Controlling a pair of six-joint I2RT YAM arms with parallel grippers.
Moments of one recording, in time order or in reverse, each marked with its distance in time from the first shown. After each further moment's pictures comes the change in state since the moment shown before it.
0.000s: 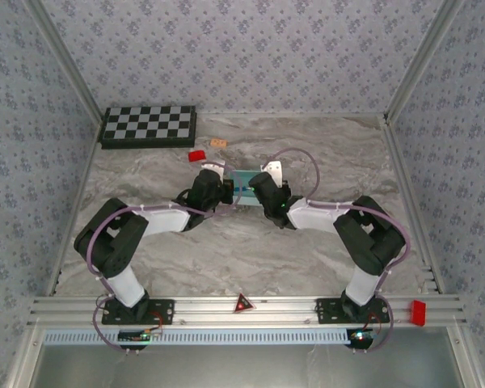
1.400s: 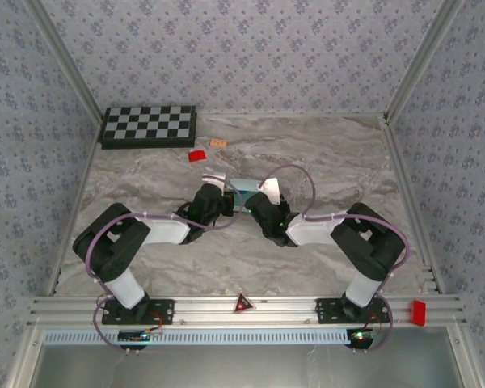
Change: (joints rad) left arm -0.066 -0.023 -0.120 0.082 -0.066 -0.018; right arm 0.111 -0.024 -0.144 0.067 0.103 0.024
